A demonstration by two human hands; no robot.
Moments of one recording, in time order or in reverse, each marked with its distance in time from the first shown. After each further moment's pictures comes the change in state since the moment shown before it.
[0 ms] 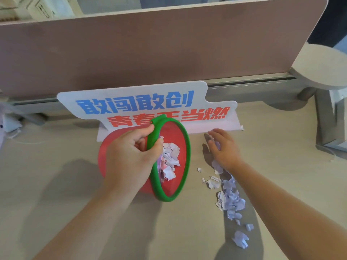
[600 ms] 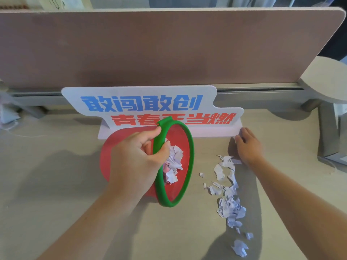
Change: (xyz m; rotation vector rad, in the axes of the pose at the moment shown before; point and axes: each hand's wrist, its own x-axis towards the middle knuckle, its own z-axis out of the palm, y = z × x) left_hand 0.003 -0.004 -0.003 0.000 0.008 -0.038; right_hand 0.027 0.035 -0.032 0.026 0.069 0.284
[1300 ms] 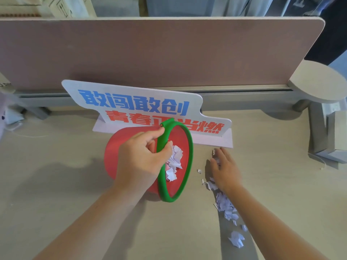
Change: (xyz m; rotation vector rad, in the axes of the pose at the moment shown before) left_hand -0.008 -0.001 -0.001 -0.076 -0.035 0.107; right_hand -0.090 -0.021 0.037 -0.060 -0.044 -0.148
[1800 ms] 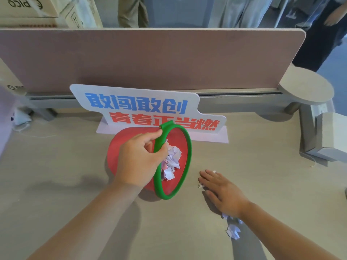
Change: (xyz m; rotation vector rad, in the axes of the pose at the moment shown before) left_hand -0.013 -0.004 -0.011 0.077 0.029 -0.011; right_hand -0.057 0.030 -0.011 -0.256 -0.354 -0.584
